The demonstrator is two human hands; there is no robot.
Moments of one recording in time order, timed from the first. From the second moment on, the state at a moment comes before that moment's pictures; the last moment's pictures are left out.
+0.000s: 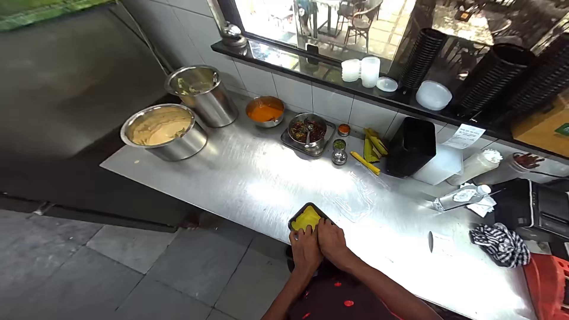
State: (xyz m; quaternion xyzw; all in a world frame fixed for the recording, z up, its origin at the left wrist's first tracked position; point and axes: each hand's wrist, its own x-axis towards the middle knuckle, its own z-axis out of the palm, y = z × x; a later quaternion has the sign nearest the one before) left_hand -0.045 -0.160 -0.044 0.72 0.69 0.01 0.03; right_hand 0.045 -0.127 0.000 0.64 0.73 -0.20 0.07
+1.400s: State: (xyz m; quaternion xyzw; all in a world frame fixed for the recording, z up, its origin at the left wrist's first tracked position) left_hand -0.061 -0.161 -0.064 0.71 0.70 0.10 0.05; right_hand 0.099 -0.117 -0.010 0.54 0.81 -0.23 0.07
